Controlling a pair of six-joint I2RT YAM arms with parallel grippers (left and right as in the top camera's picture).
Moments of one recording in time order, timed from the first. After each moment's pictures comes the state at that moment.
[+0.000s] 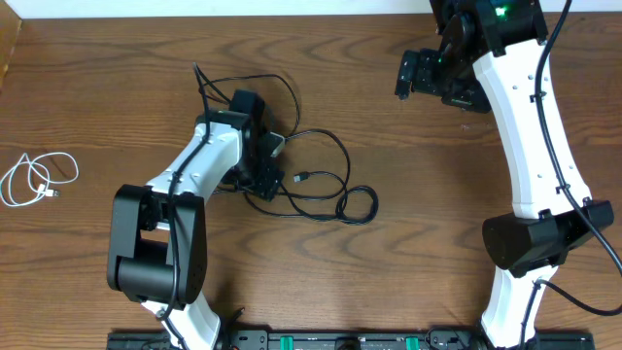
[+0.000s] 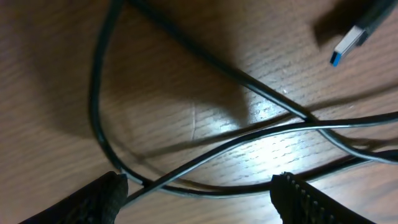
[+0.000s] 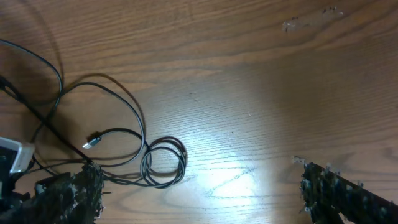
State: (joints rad) left arm -0.20 1.87 1.22 -0.94 0.07 0.26; right arm 0.29 2.06 2.39 -1.69 0.02 0.54
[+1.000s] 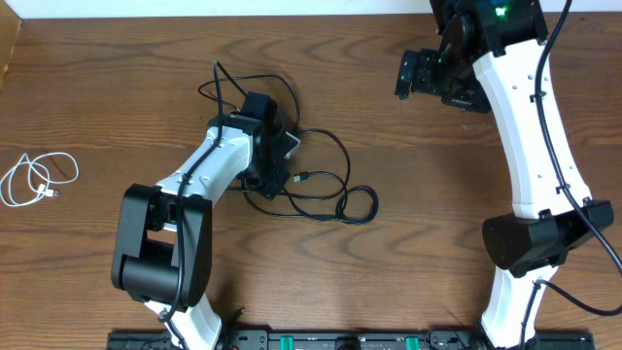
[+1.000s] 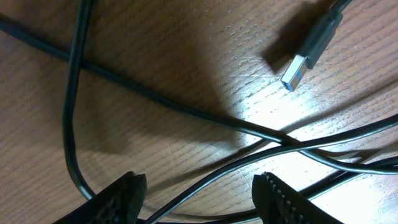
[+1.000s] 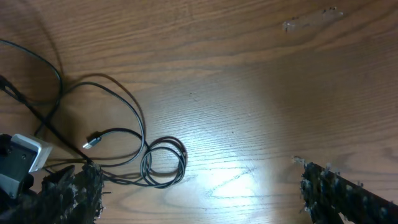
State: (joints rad) left arm -0.25 1.87 1.20 -0.85 0.07 0.38; right arm 0.29 2.06 2.39 -1.69 0.02 0.54
